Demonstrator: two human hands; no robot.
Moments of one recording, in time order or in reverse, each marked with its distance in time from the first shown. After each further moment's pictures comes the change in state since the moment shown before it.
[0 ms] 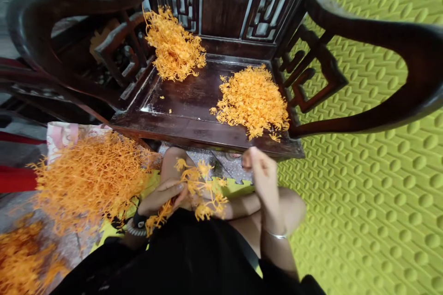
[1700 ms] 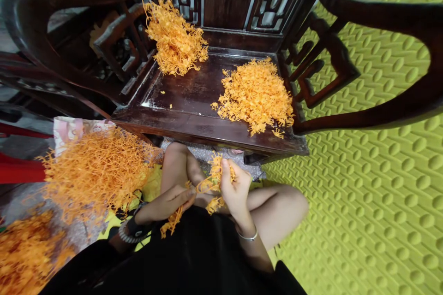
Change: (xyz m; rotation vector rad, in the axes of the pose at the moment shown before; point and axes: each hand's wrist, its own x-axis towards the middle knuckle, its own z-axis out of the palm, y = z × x) left_hand 0.001 -0.003 0.020 0.379 -0.022 -0.058; right_hand -0.040 -0.014 0.063 -0.152 0.128 -0.059
